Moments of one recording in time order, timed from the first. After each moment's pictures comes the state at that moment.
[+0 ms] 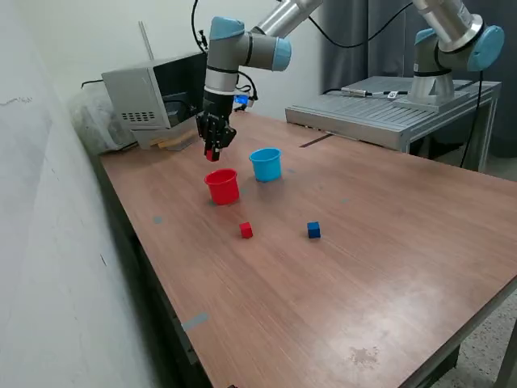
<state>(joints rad) -0.23 -0.79 1.28 -2.41 -1.67 2.64</state>
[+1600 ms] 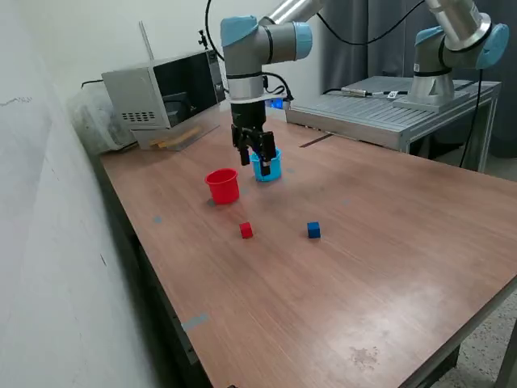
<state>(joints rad) -0.08 -0.79 1.20 -2.06 -1.55 3.06</state>
